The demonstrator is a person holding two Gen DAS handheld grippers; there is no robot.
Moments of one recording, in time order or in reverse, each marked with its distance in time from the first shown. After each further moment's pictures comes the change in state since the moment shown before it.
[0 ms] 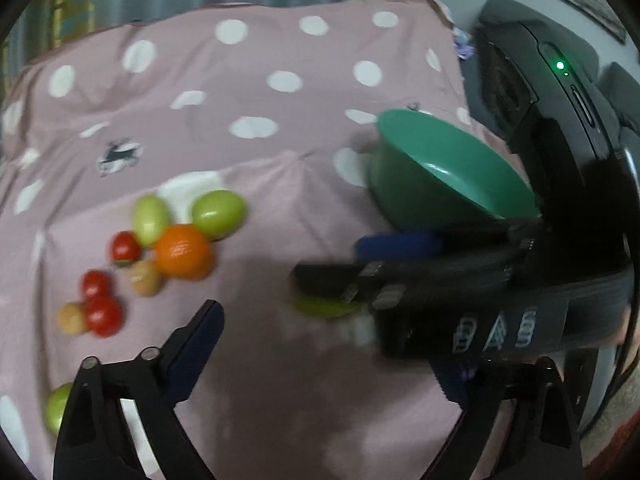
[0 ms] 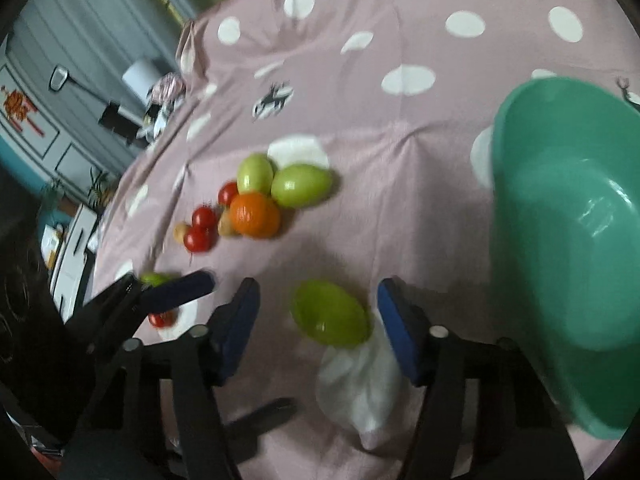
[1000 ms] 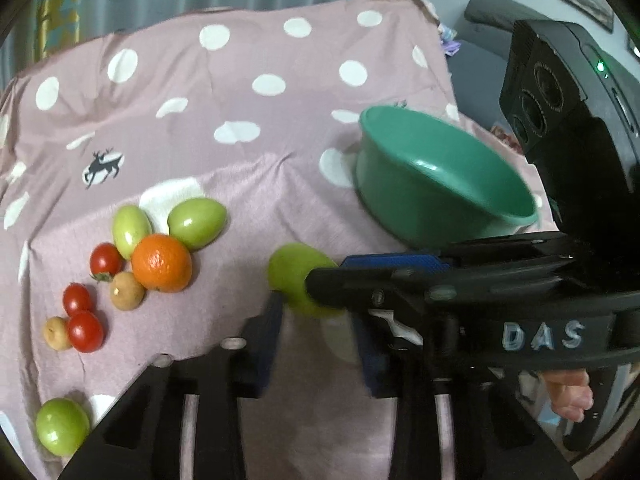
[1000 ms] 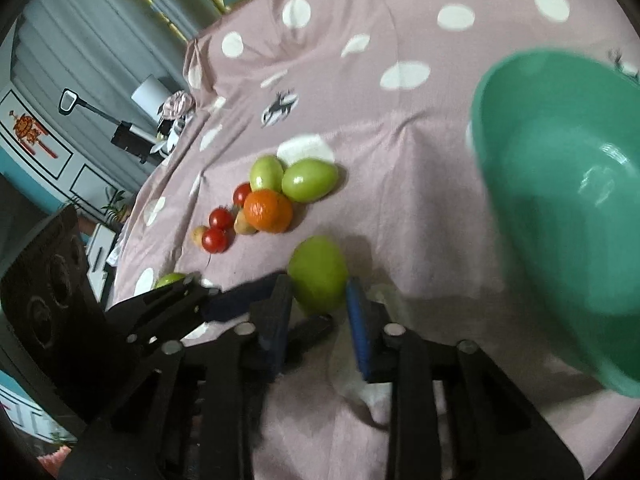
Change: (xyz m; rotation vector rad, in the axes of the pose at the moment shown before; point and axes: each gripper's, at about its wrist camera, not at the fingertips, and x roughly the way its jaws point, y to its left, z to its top) left arm -0.005 -0.012 0.003 0.055 -0.024 0.018; right arm -0.020 -0.001 -0.021 0.079 -0.087 0.058
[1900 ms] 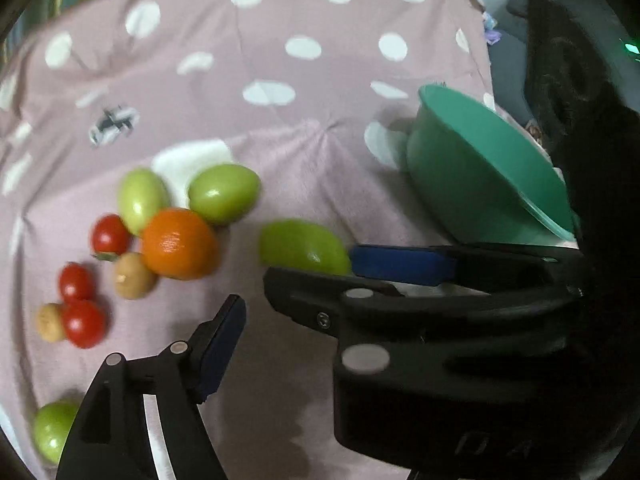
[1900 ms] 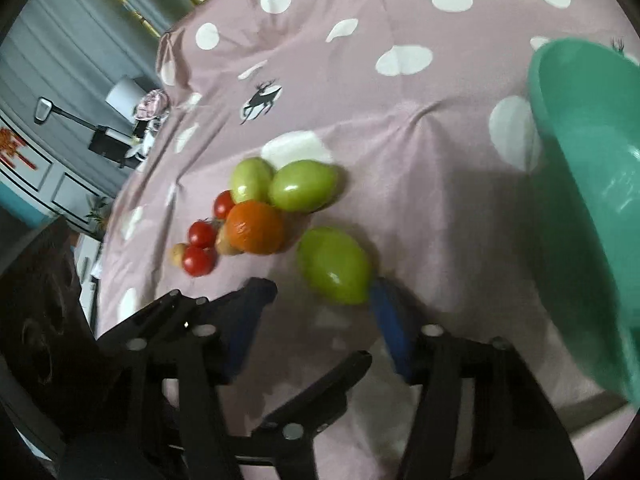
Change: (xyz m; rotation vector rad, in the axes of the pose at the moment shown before) left arm 0.046 0.039 0.010 -0.113 0.150 0.011; right arm 0.048 0.010 0.017 0.049 0.068 -0.077
